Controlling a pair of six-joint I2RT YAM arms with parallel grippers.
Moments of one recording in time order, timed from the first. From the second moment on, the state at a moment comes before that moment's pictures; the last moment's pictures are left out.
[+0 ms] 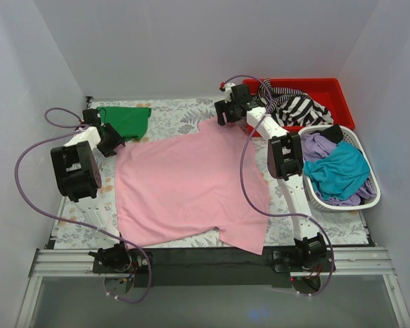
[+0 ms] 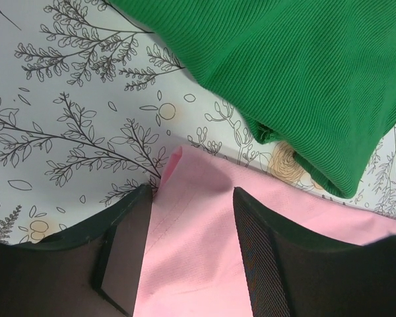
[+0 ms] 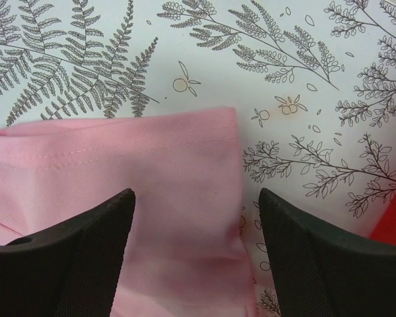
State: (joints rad) left arm 0.24 2.02 1.42 -0.42 0.11 -0.51; right arm 0.37 2.64 2.36 -0.48 -0.16 -0.06
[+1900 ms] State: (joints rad) left arm 0.29 2.08 1.53 -0.51 0.17 -0.45; right arm 0.31 2.32 2.06 -0.52 -0.28 -0.06
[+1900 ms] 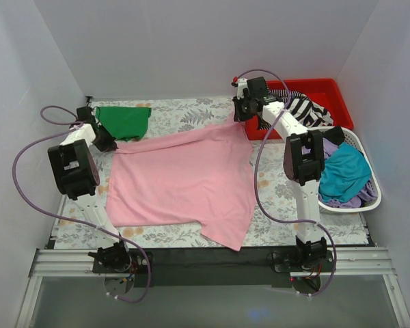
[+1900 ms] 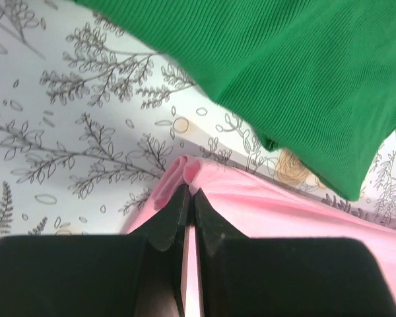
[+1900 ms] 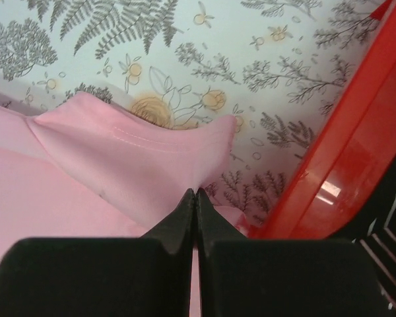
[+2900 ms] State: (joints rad) left arm 0.29 1.86 1.29 -0.50 0.09 -0.47; right arm 0.41 1.97 1.51 -0.56 -0.15 -0.03
